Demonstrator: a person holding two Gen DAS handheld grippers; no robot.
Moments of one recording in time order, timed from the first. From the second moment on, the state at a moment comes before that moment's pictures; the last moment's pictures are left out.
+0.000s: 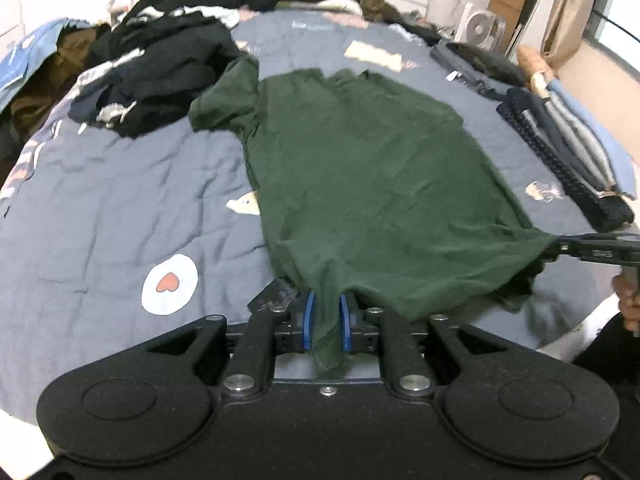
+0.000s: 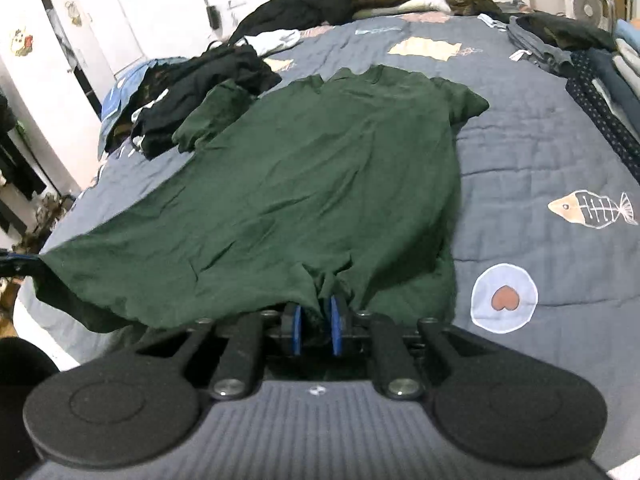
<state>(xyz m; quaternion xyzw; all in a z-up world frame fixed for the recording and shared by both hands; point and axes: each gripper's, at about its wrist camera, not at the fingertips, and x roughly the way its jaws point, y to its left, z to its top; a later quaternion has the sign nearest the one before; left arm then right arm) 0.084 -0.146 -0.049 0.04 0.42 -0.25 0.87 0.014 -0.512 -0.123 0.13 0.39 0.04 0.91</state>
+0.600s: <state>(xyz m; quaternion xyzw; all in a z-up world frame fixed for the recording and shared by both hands) 0.016 -0.256 -0.092 0.03 0.32 -0.36 0.88 0.018 -0.492 -0.137 0.08 0.31 0.04 0.95</state>
